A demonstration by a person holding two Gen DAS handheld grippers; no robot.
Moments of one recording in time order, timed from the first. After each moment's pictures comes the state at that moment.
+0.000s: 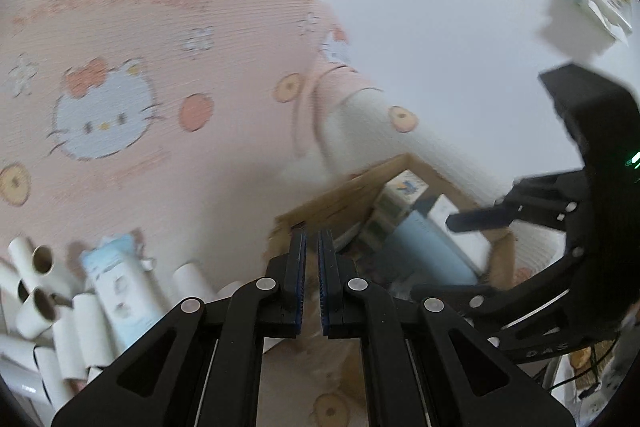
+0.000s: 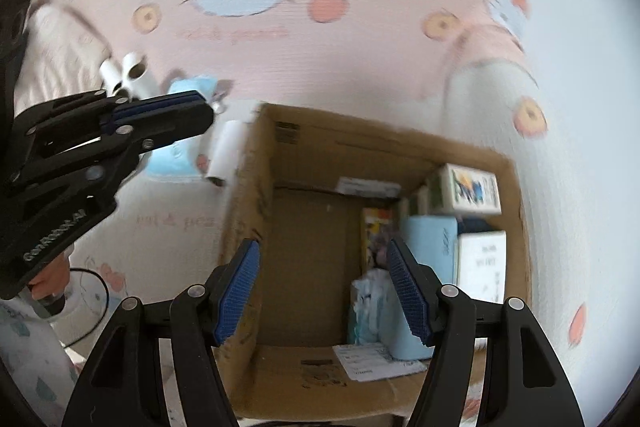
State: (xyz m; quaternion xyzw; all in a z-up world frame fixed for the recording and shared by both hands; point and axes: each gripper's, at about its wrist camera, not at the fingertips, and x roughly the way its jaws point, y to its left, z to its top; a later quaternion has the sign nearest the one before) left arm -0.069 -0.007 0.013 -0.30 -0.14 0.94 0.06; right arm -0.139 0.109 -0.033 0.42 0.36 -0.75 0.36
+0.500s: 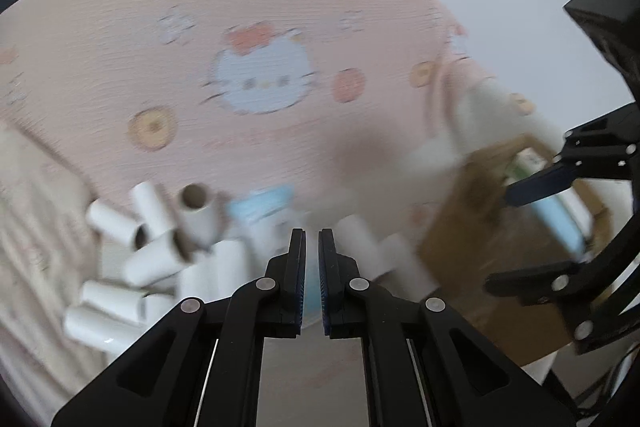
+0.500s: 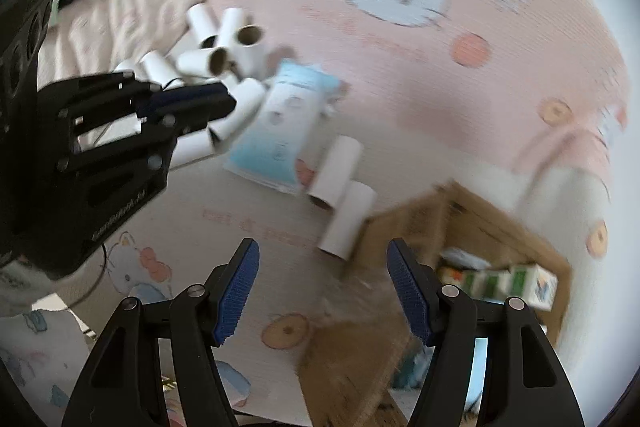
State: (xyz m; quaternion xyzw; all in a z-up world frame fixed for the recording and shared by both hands) left arm 0.008 -0.107 -0.043 -0.32 -0.11 0.93 -0.13; right arm -0.059 0.005 -0.066 0.40 0.45 -0.66 0.46
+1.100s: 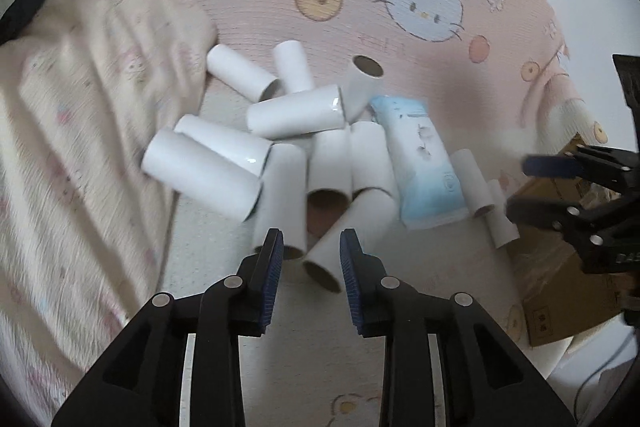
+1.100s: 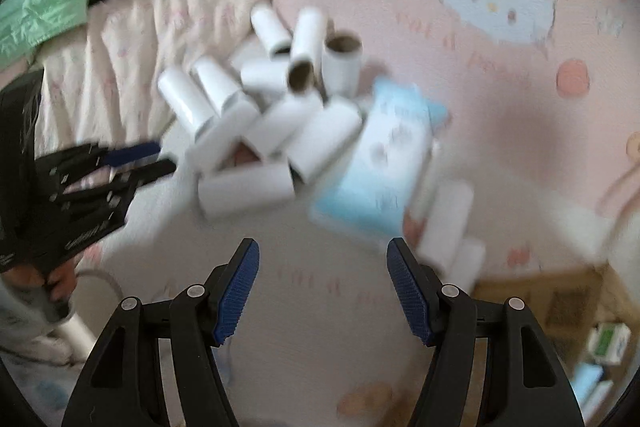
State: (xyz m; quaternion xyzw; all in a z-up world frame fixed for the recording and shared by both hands) left arm 0.113 -0.182 -0.125 -0.38 -0.26 0.86 -0.23; right arm -0.028 -0.044 -0.130 0.36 0.37 -0.64 0.57
